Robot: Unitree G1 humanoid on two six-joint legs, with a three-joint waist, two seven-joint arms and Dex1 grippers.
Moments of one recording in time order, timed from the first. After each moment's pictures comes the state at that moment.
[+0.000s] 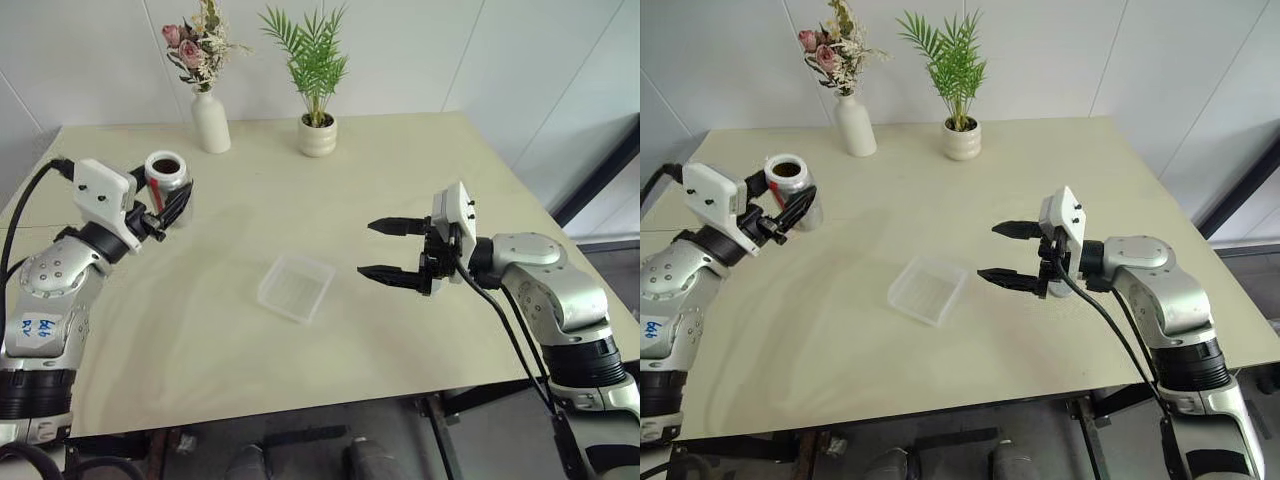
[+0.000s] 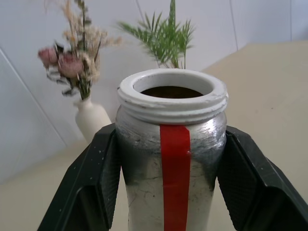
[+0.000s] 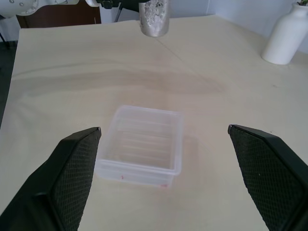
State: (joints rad) left arm -0.39 0.78 0.24 -0.04 -0.49 0.22 -0.33; right arm -0.64 -0.64 0.04 -0.11 0.50 0.49 1.10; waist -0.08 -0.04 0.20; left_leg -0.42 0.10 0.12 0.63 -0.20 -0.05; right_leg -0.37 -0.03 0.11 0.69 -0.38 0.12
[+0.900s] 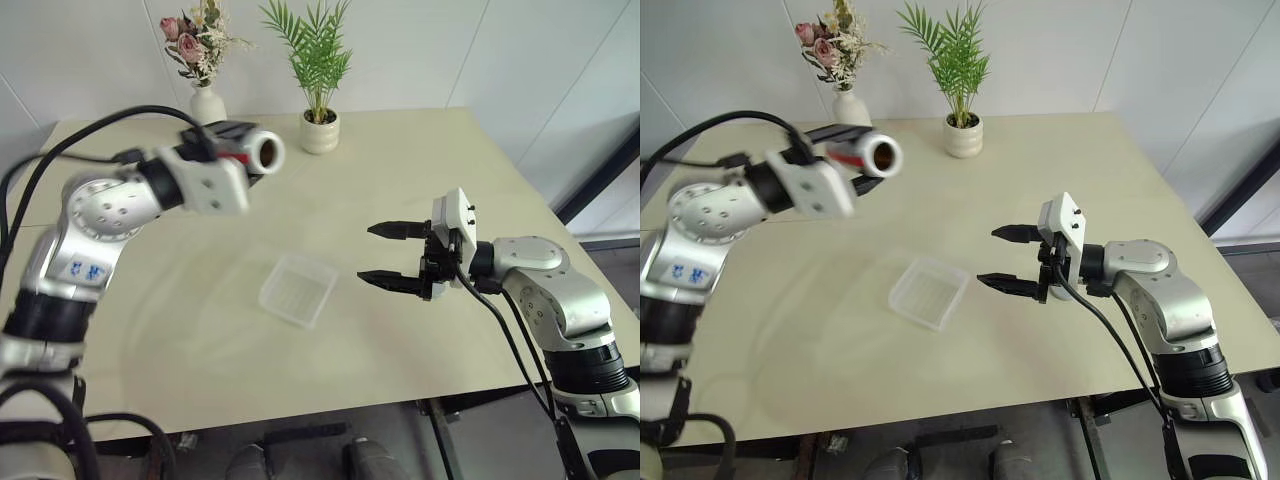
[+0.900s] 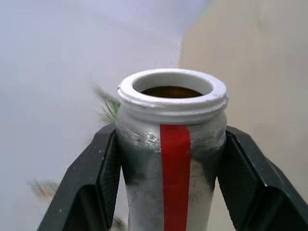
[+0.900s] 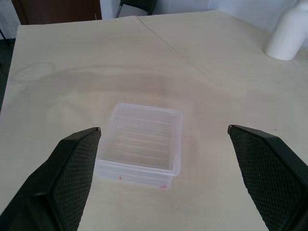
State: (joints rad) left arm -1.00 0.92 -0.26 0.17 0.40 -0.64 -0.47; right arm -0.62 -0.62 0.03 -0.14 0.51 0.50 1.07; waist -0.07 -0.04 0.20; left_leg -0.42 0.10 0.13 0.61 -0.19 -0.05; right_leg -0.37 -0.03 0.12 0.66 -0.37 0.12
